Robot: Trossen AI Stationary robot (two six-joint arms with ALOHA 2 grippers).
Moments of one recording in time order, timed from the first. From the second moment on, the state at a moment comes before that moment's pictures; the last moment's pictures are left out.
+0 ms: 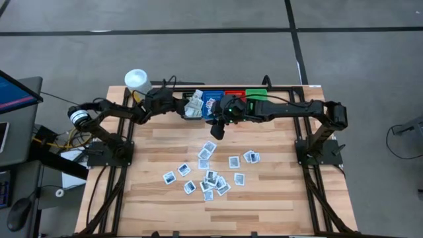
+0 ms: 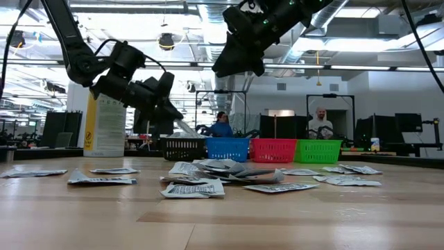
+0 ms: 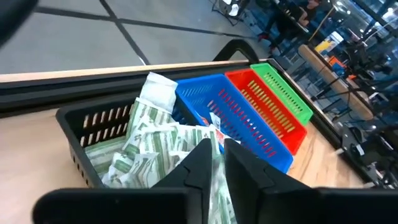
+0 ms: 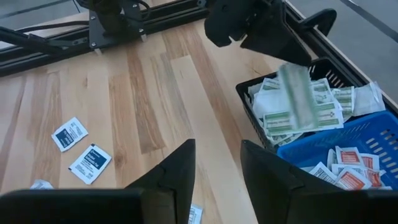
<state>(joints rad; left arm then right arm) 0.68 1.53 0.44 0.77 0.17 -0.52 -0.16 1.67 1.28 -0.23 0.03 0.16</state>
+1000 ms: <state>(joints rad) 0.59 1.37 0.44 0.77 0.14 -0.29 -0.16 1.68 1.26 -0.20 0.02 0.12</state>
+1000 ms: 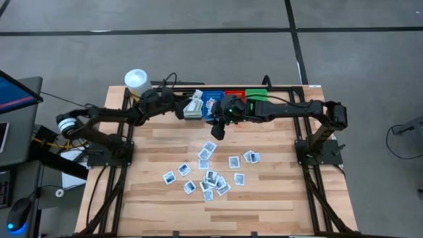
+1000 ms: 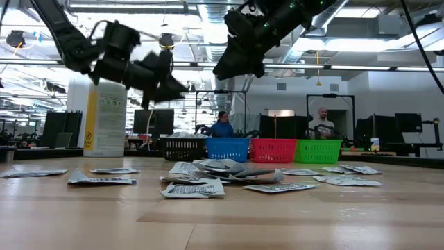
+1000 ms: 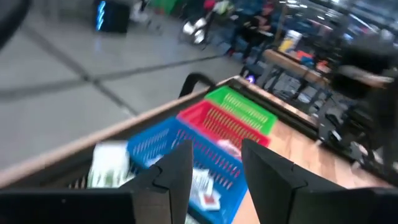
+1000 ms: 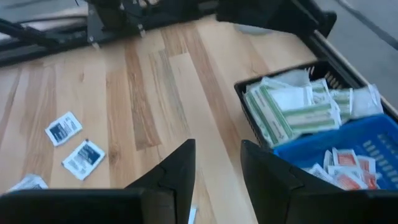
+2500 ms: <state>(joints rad) 0.24 0.98 0.44 0.34 0.05 -0.21 0.03 1.15 0.55 -0.19 0.16 0.42</state>
